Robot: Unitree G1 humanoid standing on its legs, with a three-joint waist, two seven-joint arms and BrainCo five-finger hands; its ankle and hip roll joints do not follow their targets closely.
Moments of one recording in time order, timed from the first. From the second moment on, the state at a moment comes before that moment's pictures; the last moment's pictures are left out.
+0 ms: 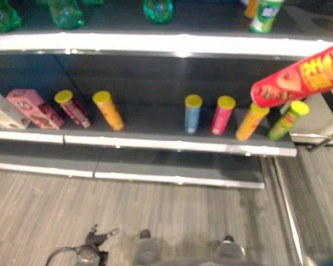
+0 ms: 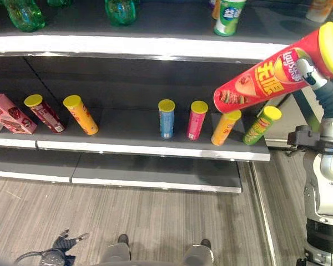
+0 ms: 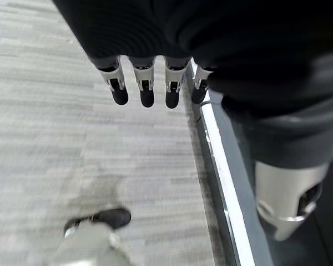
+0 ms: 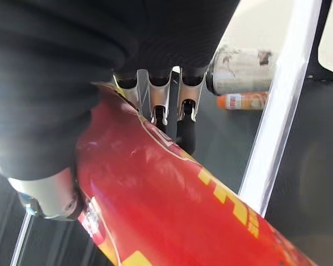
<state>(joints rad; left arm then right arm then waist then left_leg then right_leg) 0.14 0.29 0.00 0.95 -0.02 0.00 0.16 -0.20 -0.78 -0.36 -0.31 0.35 -0.16 -0.15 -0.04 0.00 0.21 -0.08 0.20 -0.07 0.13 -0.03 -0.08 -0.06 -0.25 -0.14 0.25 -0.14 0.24</state>
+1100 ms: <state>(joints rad) 0.08 0.40 0.04 1.00 0.06 0.01 0.16 -0.12 -0.67 -0.27 -0.29 0.36 -0.12 -0.07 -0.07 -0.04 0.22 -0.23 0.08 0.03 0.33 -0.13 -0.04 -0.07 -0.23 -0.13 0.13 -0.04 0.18</state>
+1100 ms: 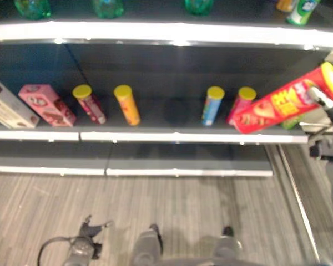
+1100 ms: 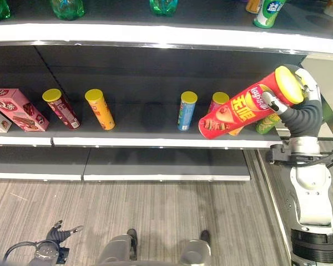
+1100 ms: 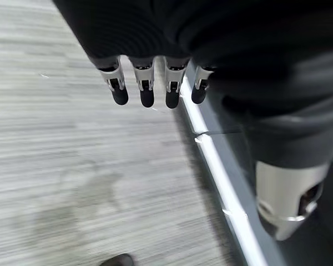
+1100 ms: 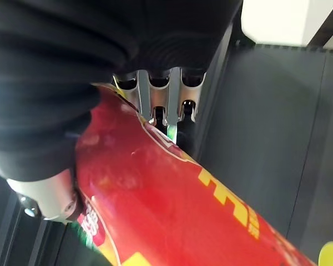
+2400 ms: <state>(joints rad) 0.08 0.27 -0.12 1.02 0.02 0.02 0.31 -0.75 -0.55 0.20 0.29 -0.16 0.00 -0.37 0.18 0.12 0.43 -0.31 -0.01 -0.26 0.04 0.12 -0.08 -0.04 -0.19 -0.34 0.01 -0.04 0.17</state>
